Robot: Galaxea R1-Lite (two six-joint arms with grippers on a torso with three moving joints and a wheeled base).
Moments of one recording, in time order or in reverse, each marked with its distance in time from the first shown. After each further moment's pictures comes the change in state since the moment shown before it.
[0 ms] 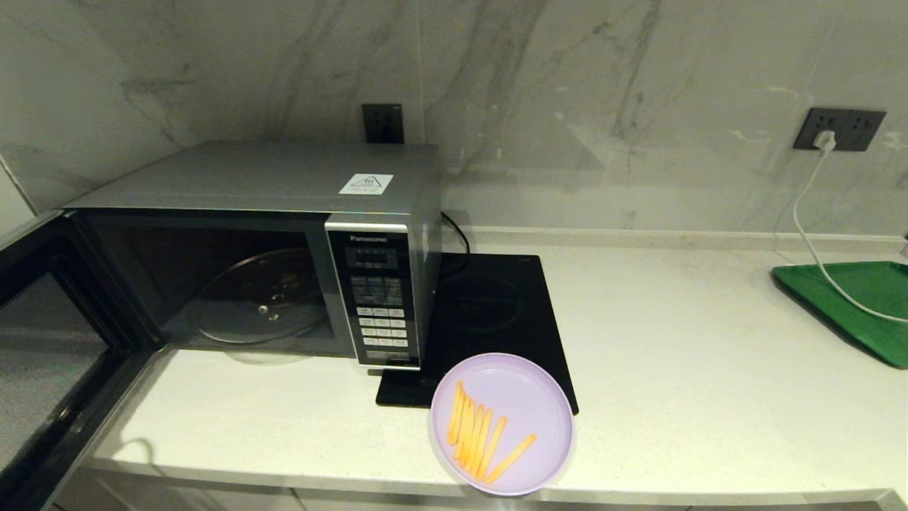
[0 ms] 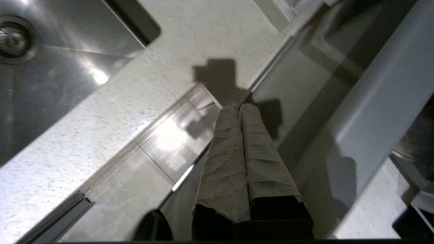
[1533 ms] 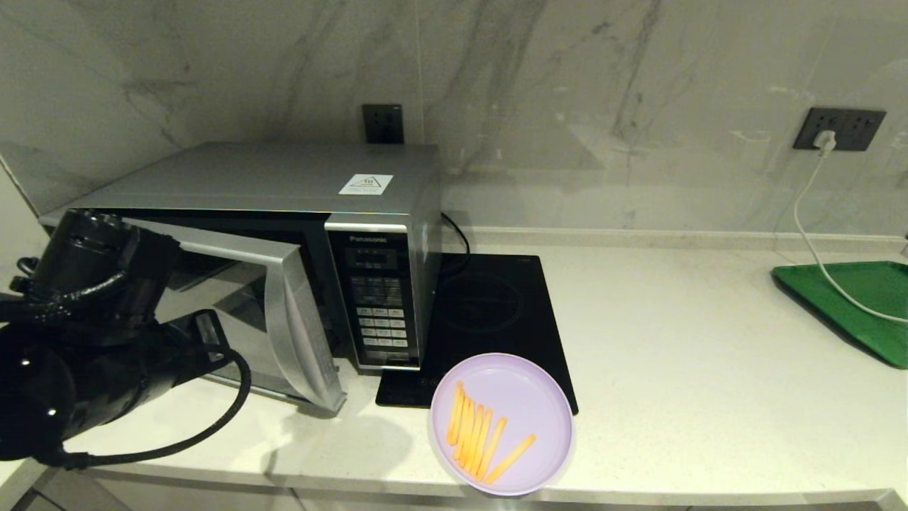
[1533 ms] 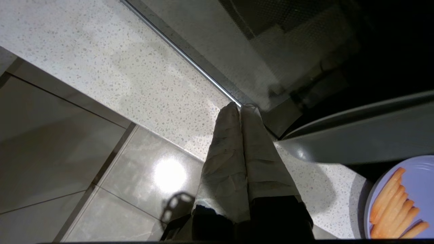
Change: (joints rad) left arm -1.338 -0.226 0.654 -0.490 0.855 -0.639; right arm 0.000 0.000 0.000 0.000 0.000 0.000
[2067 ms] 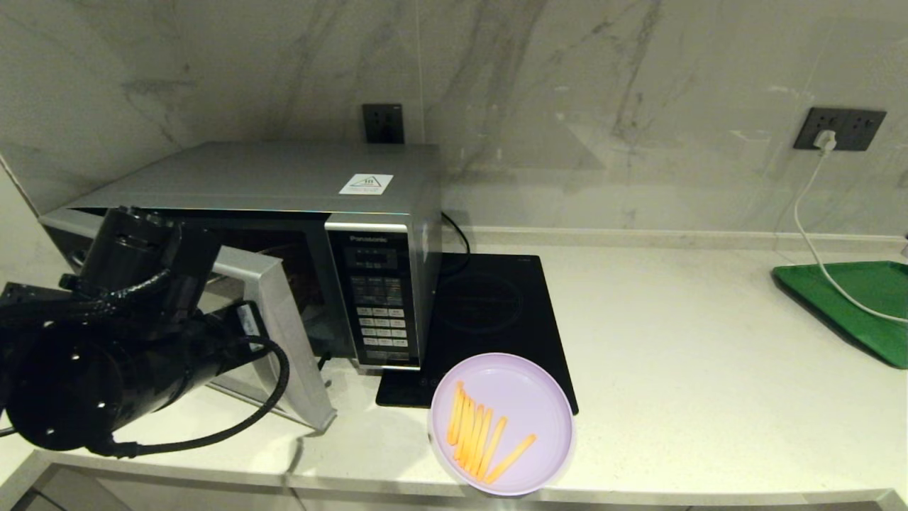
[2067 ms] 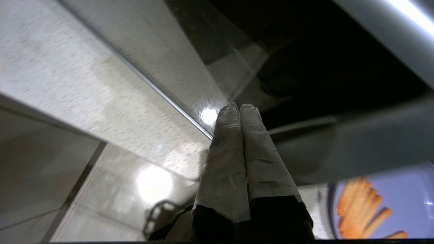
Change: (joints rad) left arm -0.073 0.050 -0.008 -0.116 -0.023 0.014; right arm 0.000 0.000 0.000 0.000 0.000 0.000
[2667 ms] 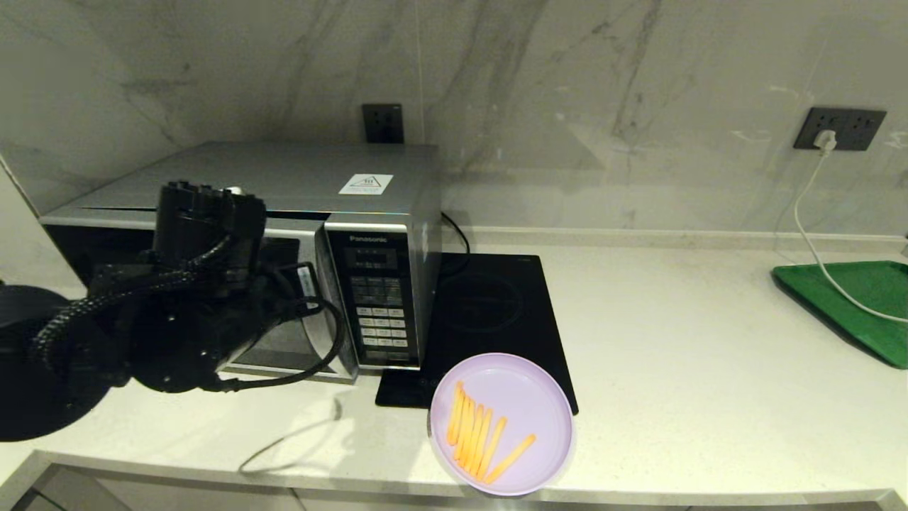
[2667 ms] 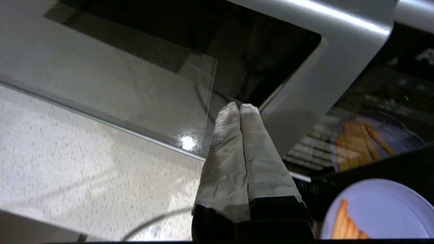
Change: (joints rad) left arm -0.002 0.155 -0.021 -0.389 -0.005 0.268; right arm 0.000 0.000 0.000 0.000 0.000 0.000
